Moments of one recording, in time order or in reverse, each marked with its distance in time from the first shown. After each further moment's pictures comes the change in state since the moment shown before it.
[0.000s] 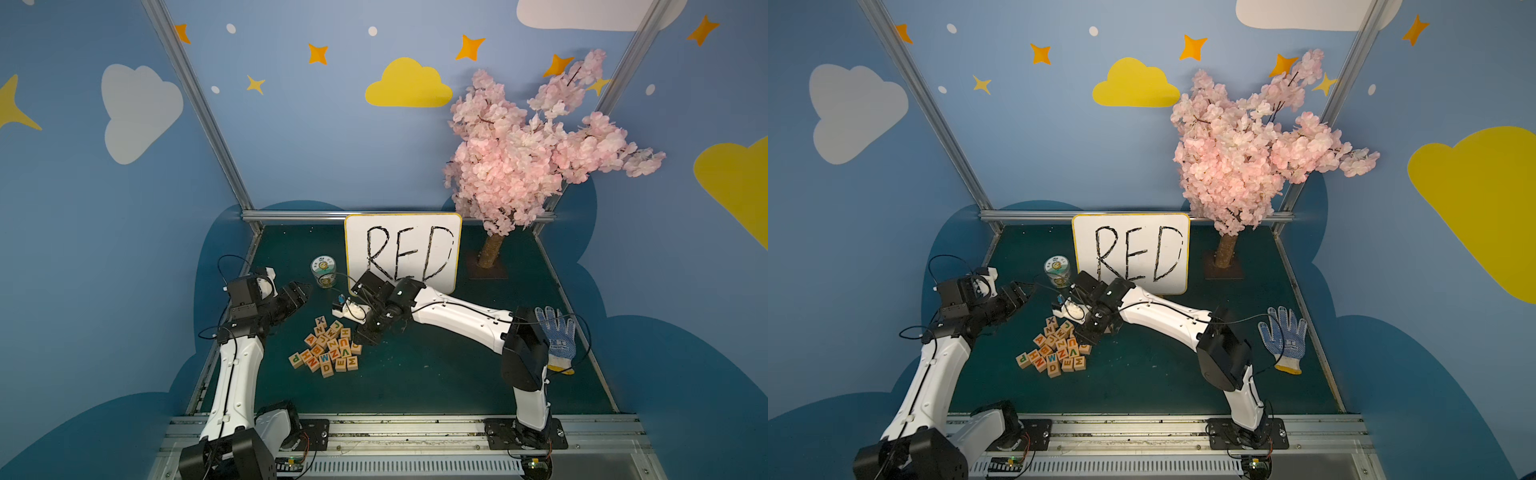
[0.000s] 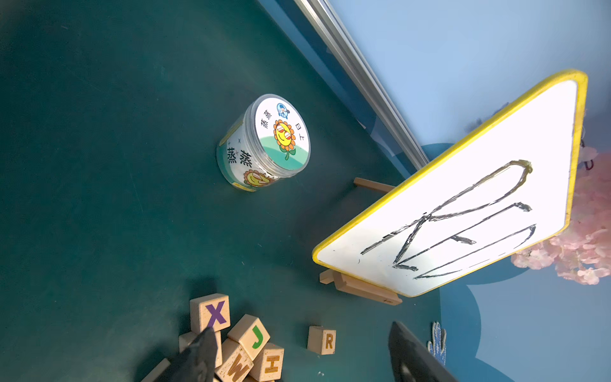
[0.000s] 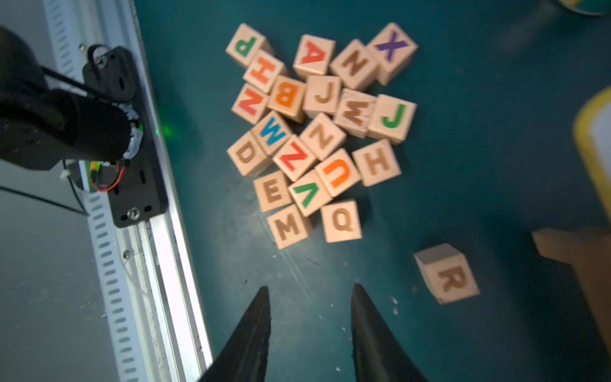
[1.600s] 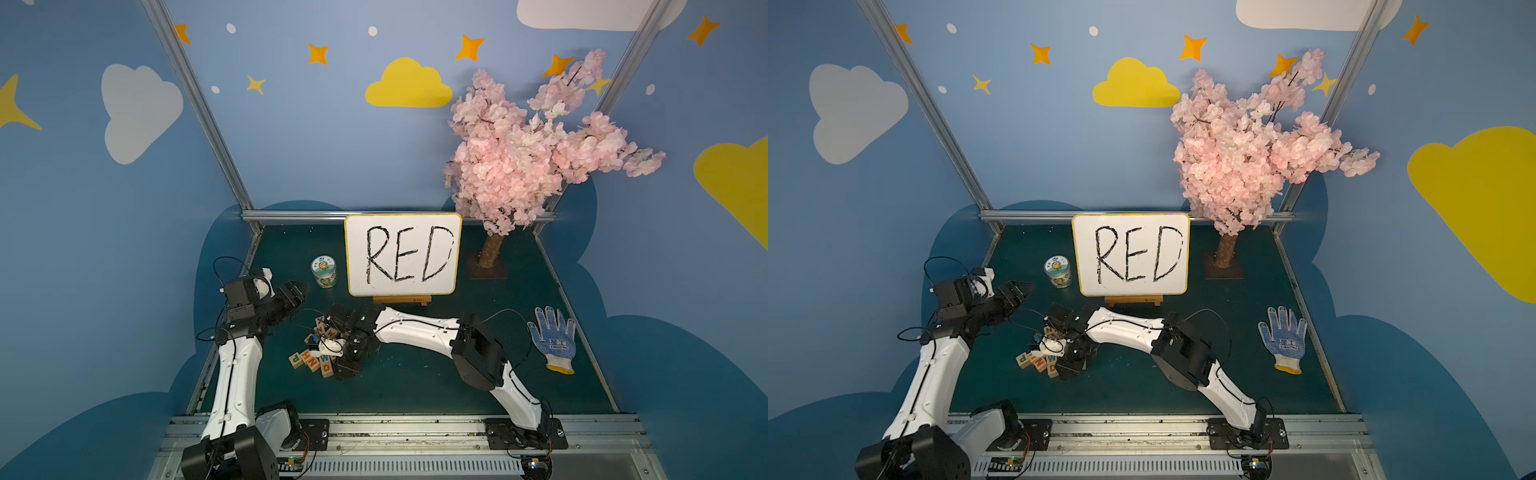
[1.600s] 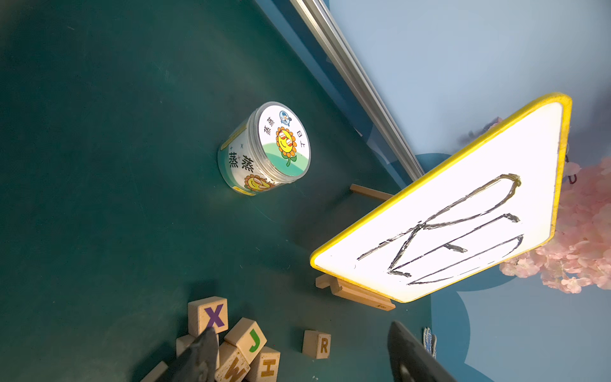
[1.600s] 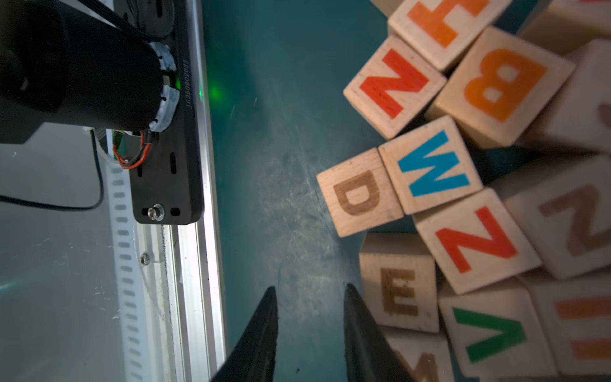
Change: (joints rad) left arm 0.025 0.000 -0.005 0.013 0.022 -0.019; right arm 0.085 0.277 0.135 -0.011 -0.167 -0.045
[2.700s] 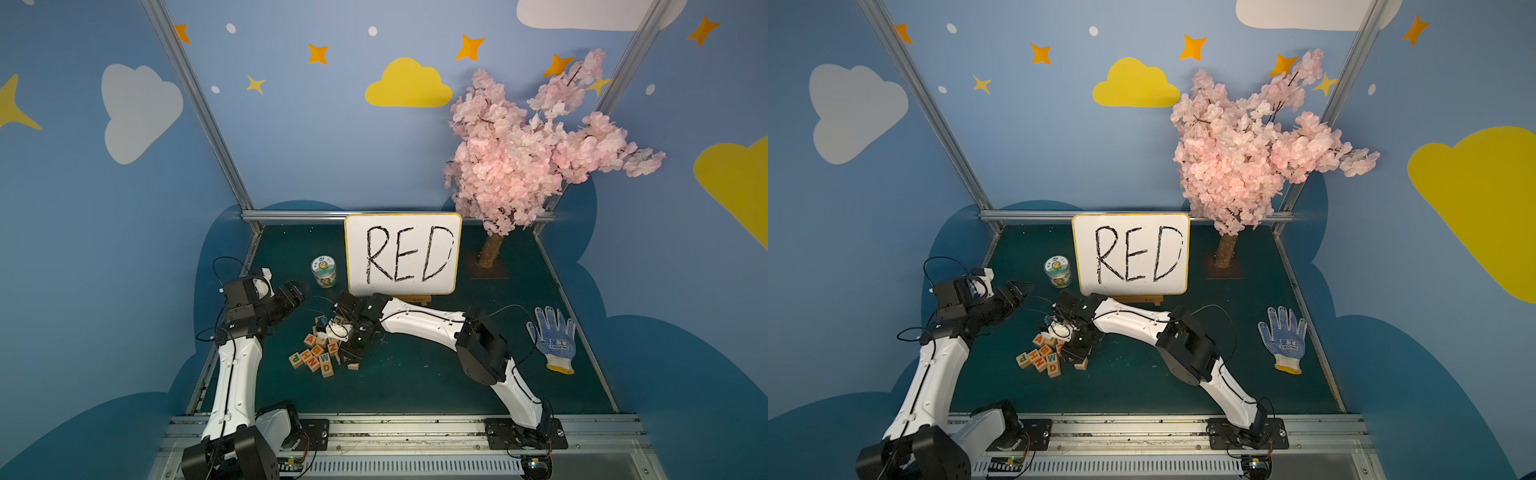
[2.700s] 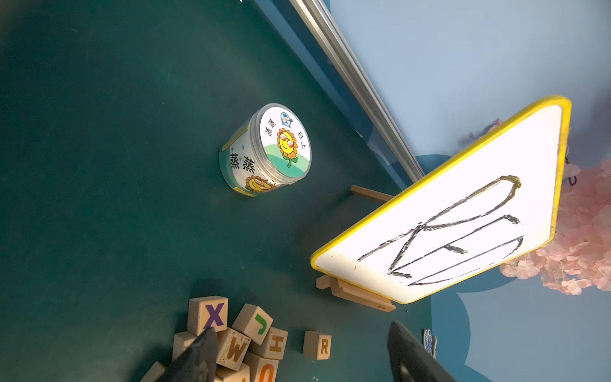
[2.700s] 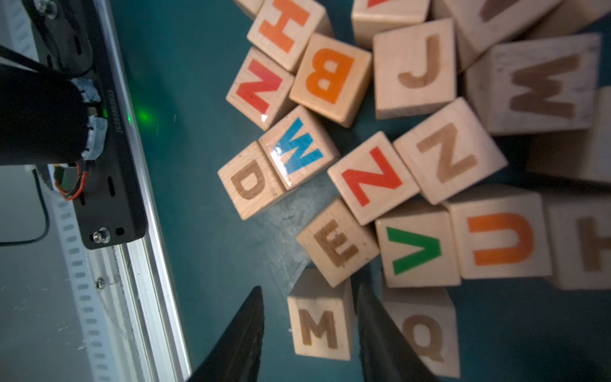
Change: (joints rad) left arm 0.003 -0.001 0.000 0.000 0.000 0.000; right arm -0.057 -0.024 0.006 0.012 0.115 0.100
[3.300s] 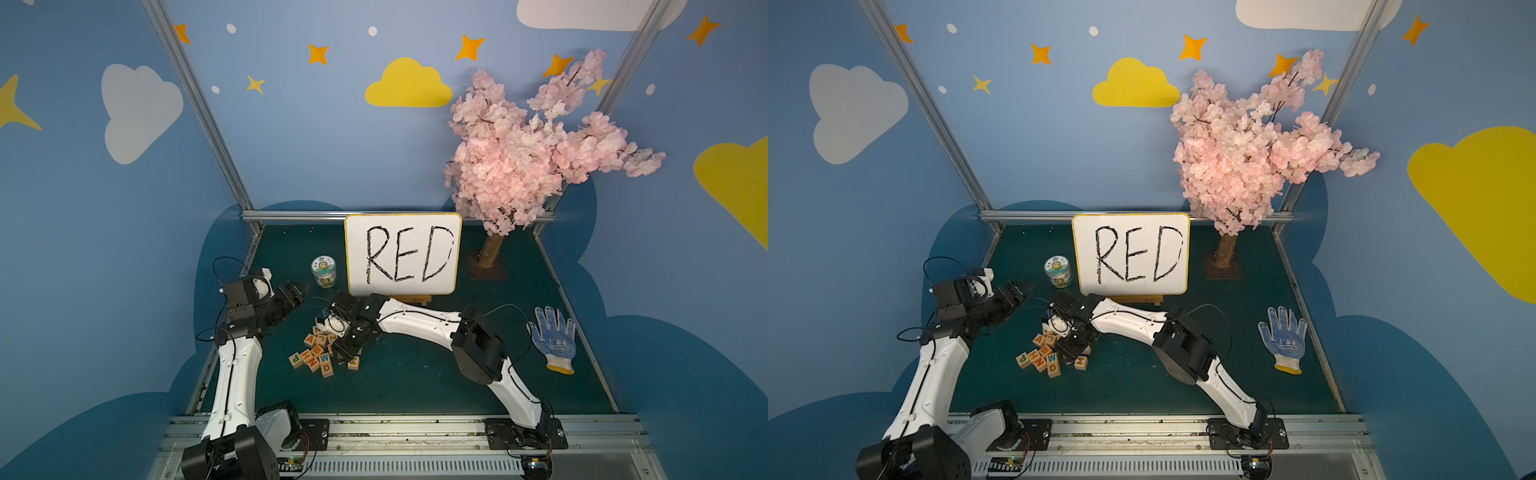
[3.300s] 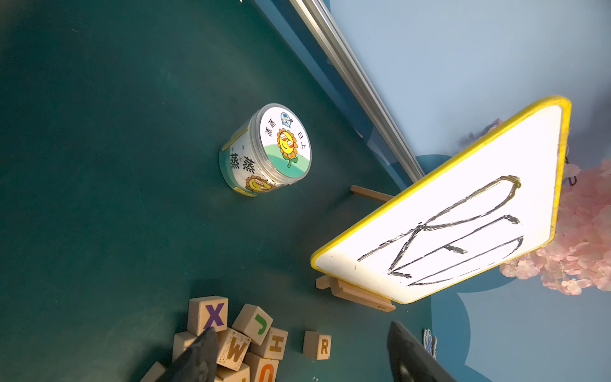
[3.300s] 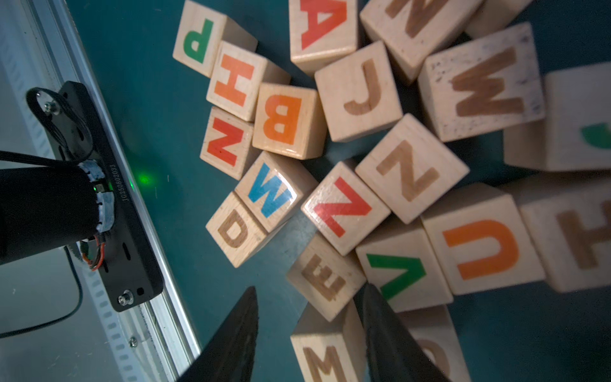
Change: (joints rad) left arm 0.000 0.000 0.000 0.000 0.000 0.000; right arm 0.001 0.033 0.026 0.044 -0.002 0.227
